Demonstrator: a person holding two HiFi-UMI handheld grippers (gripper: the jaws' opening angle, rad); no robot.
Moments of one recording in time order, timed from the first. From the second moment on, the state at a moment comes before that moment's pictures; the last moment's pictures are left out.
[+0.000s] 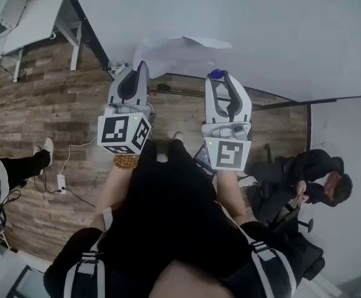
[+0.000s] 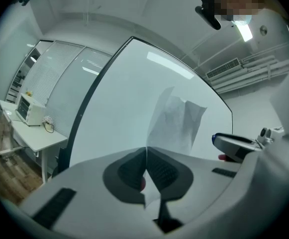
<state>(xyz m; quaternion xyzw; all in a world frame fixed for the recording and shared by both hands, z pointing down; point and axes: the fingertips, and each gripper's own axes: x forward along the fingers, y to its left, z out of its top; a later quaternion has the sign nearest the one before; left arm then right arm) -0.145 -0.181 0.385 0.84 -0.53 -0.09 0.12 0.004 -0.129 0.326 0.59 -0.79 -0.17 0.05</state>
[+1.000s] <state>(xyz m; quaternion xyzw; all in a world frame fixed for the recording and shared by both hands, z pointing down) -0.085 -0.057 0.434 0.79 -0.60 0.00 0.11 0.030 -0.045 0.391 0.51 -0.86 -0.08 -0.01</state>
